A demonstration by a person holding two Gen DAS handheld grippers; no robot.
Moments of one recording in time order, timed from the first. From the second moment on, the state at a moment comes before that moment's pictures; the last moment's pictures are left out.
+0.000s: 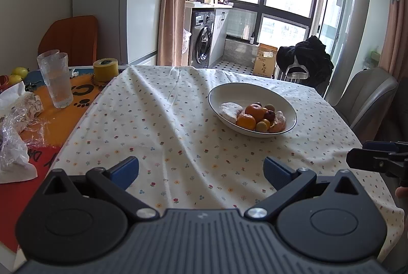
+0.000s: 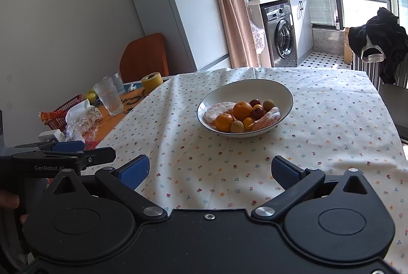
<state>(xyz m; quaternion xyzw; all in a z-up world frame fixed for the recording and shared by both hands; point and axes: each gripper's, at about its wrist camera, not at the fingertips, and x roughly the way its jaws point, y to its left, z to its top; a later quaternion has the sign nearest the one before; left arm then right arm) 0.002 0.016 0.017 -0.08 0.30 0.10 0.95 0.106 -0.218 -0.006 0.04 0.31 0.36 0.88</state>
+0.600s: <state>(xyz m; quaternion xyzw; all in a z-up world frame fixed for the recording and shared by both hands) 0.002 0.013 0.018 -0.07 0.29 0.10 0.95 0.104 -0.217 -0.003 0.03 0.30 0.36 0.88</state>
